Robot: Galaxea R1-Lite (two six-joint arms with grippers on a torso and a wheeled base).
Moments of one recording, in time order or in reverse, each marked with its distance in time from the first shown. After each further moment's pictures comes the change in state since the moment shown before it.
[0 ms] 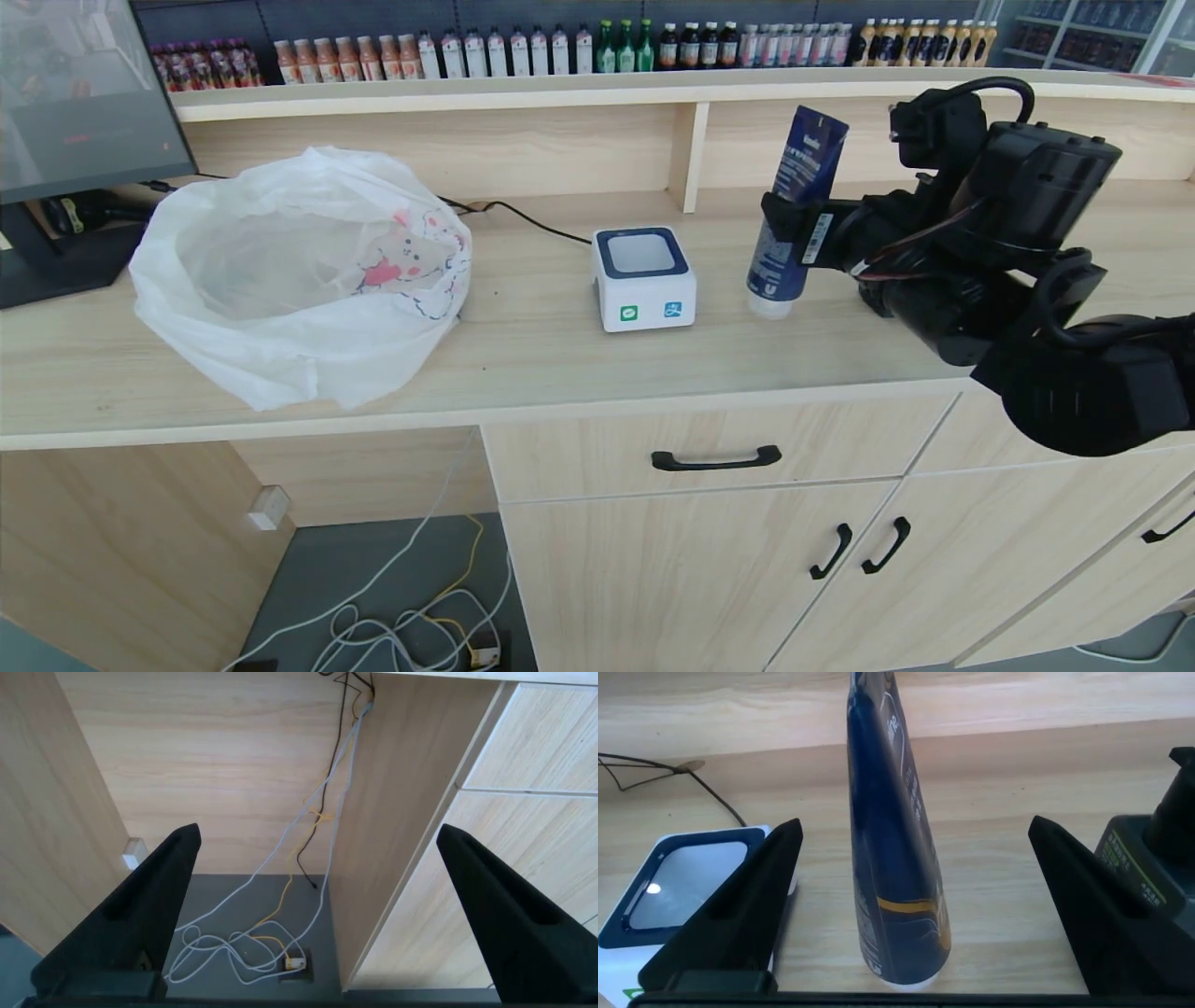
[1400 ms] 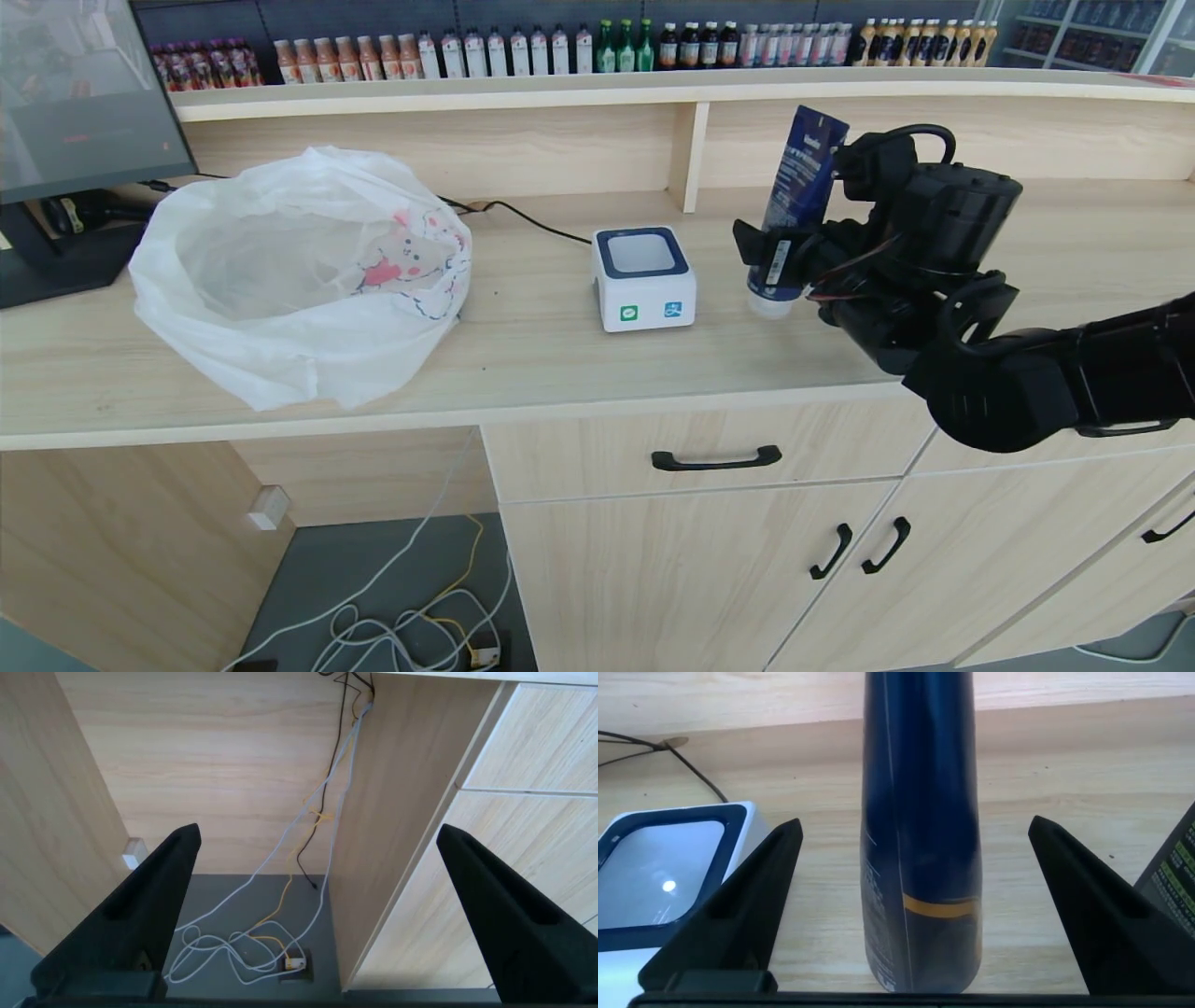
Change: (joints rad) left arm 0.000 0.000 0.000 0.000 0.000 0.000; right arm -0.002 0.119 -0.059 -0.027 0.000 0.002
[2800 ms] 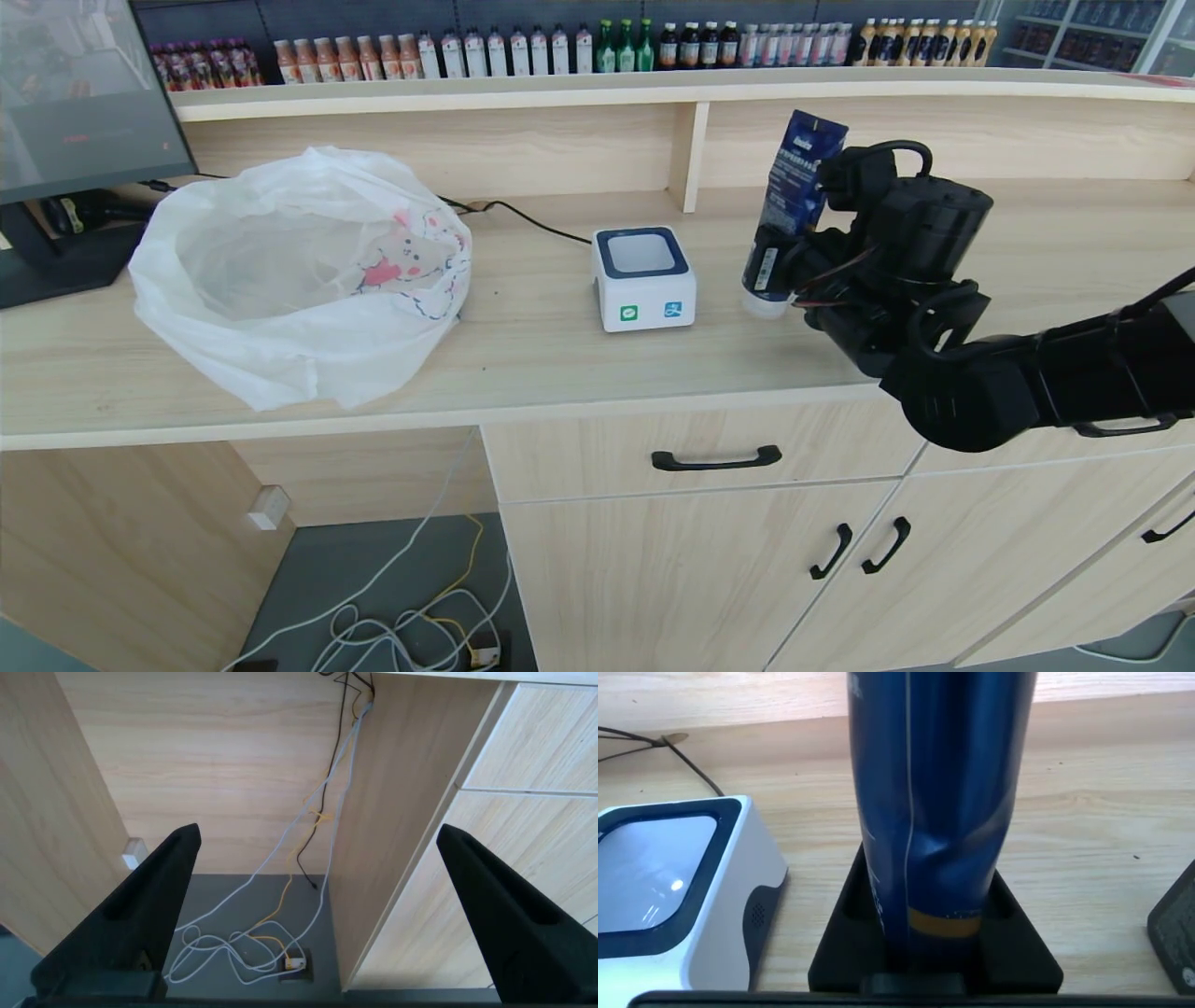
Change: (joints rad) left arm 0.000 0.000 0.000 0.000 0.000 0.000; right arm -0.006 0.047 -0.024 -0.033 0.014 0.001
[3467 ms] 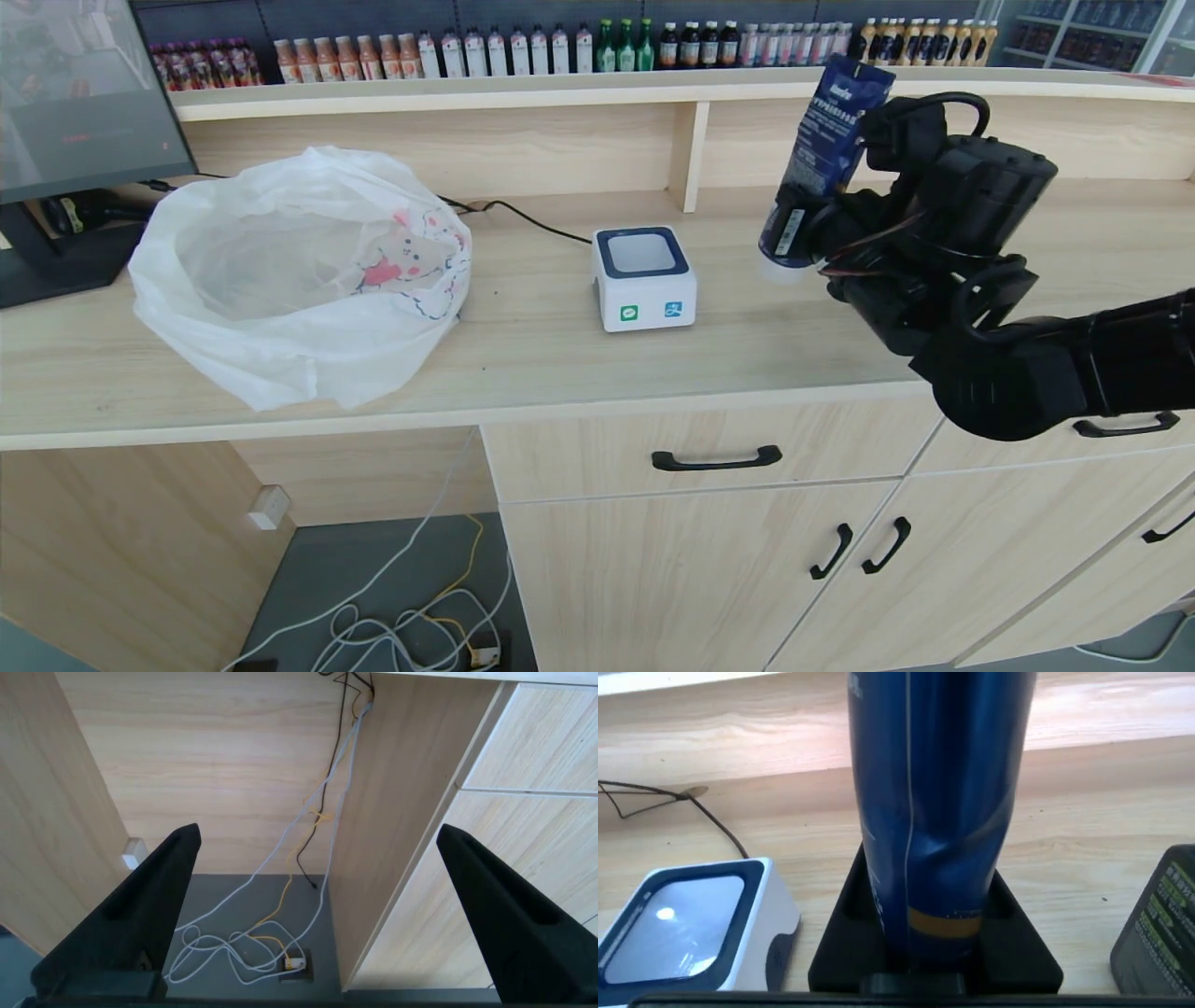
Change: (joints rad) left arm -0.001 0.000 0.000 0.000 0.000 0.000; right arm 0.001 -0.063 -0.004 -0.046 -0.006 -0.006
